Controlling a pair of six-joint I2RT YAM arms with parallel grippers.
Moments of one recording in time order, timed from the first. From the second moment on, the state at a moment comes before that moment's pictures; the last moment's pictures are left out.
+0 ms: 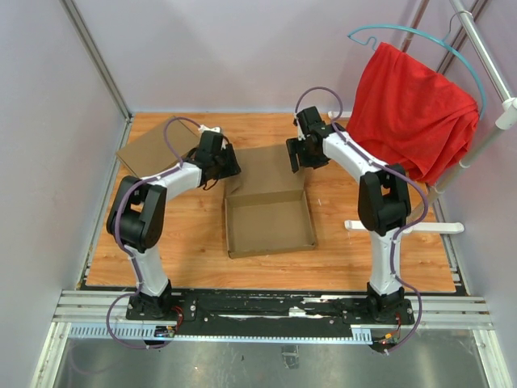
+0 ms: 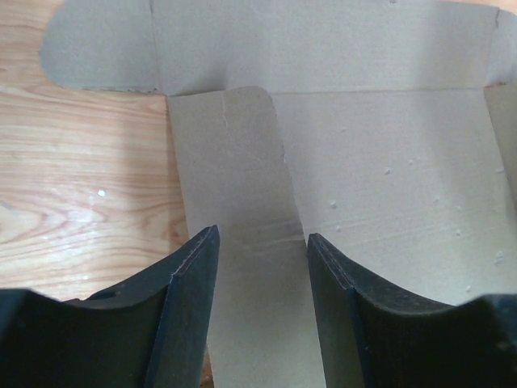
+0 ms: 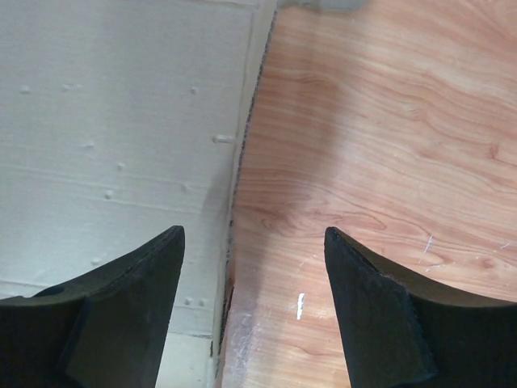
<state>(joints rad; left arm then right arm) -0.34 1.84 1.16 -0.05 0.00 -0.54 0.40 2.07 1.75 -0.75 0.03 0.15</state>
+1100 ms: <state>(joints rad) -0.33 1.60 1.15 -0.14 -0.17 -0.50 0.39 2.36 2.13 -0.85 -0.01 0.08</state>
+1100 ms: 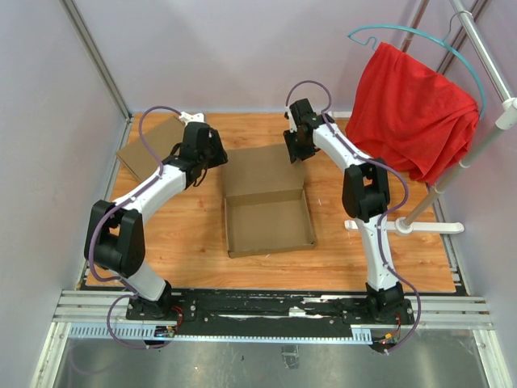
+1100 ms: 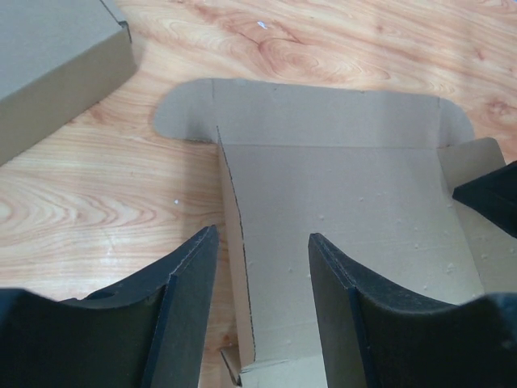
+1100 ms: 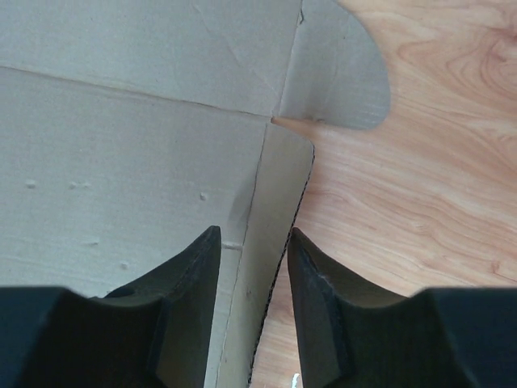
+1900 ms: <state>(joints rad) -0.32 1.51 1.01 -0.06 -0.19 -0.53 0.39 2.08 1.67 -0.46 0.12 0.19</state>
